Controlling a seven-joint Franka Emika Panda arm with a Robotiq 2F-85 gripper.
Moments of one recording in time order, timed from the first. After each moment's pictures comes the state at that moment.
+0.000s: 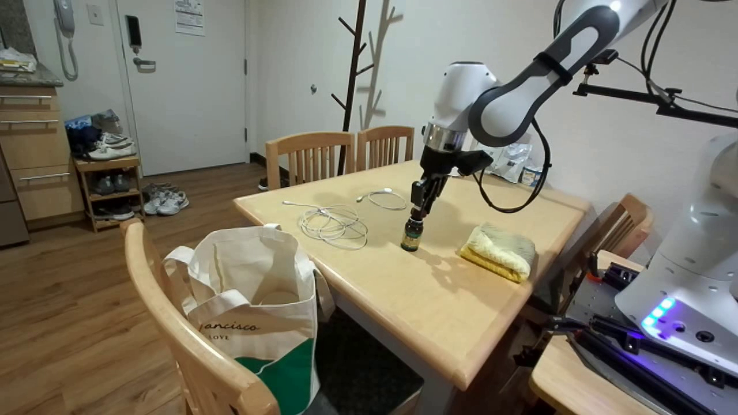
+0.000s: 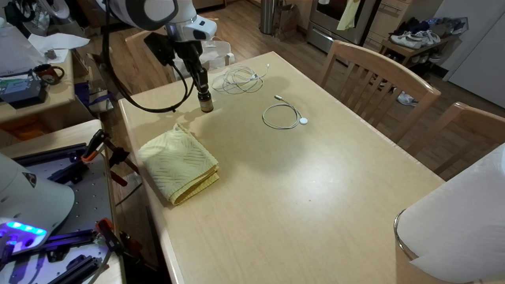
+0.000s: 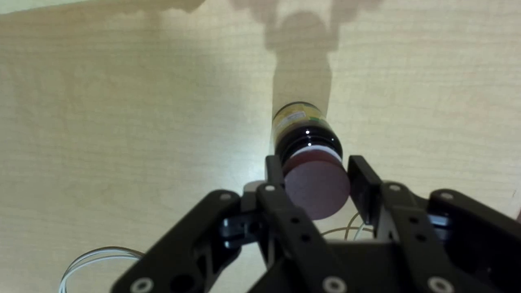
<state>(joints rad) 0.27 0.23 0.09 -2.36 -0.08 2.64 0.35</state>
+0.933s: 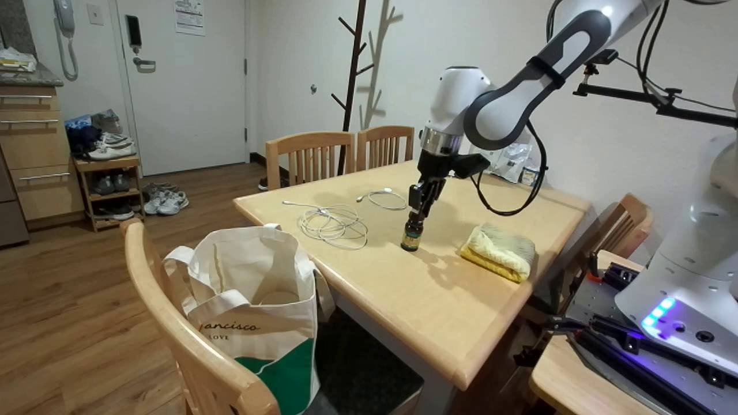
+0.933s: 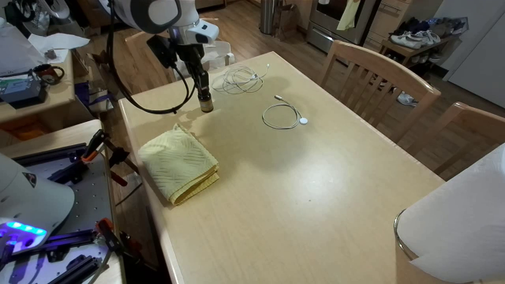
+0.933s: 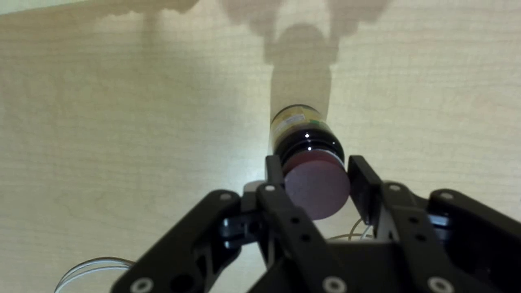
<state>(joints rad) 0.27 0.26 0.09 -2.34 -0.06 2.63 0.35</state>
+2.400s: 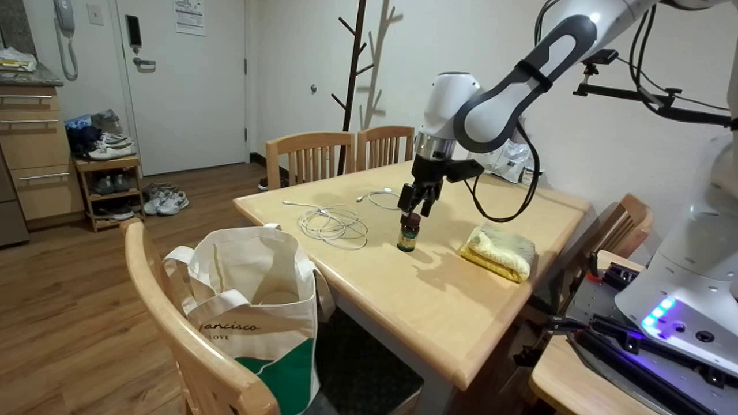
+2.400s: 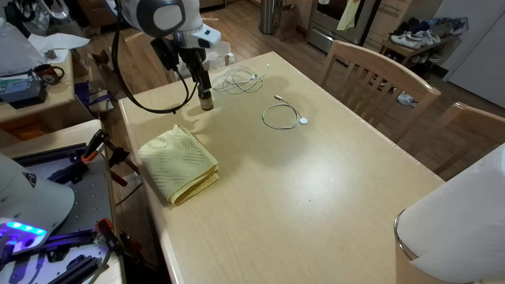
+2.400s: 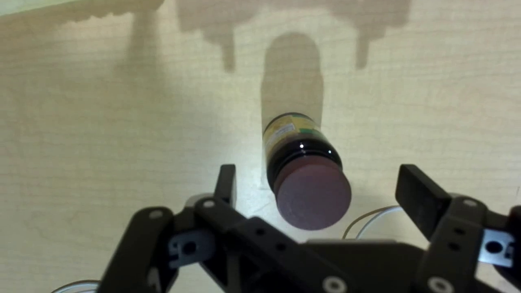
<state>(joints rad) 0.26 0.32 0.11 -2.29 0.00 2.63 0.35</state>
